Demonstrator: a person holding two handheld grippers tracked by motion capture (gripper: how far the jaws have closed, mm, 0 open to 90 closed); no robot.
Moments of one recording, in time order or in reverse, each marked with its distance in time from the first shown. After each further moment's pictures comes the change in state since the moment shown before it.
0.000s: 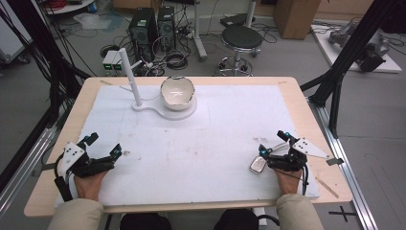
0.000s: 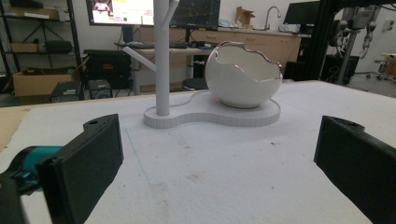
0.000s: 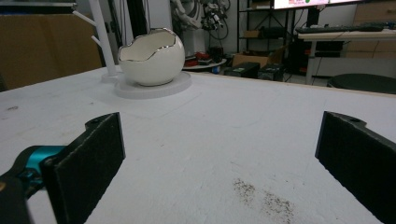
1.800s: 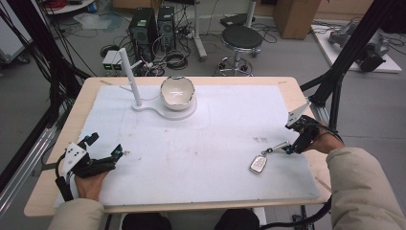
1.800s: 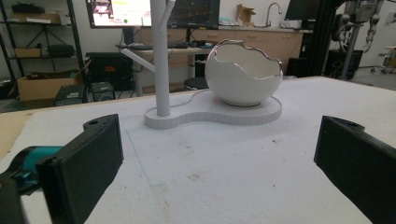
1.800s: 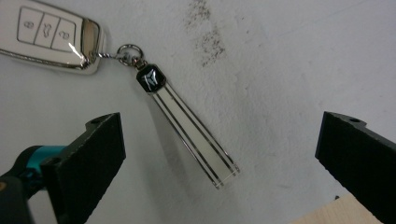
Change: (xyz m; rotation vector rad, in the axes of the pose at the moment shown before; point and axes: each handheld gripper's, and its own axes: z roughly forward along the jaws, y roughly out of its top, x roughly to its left) left arm -0.003 0.000 0.000 0.005 0.006 0.032; right arm -0.092 0.075 0.044 1.010 0.385 -0.475
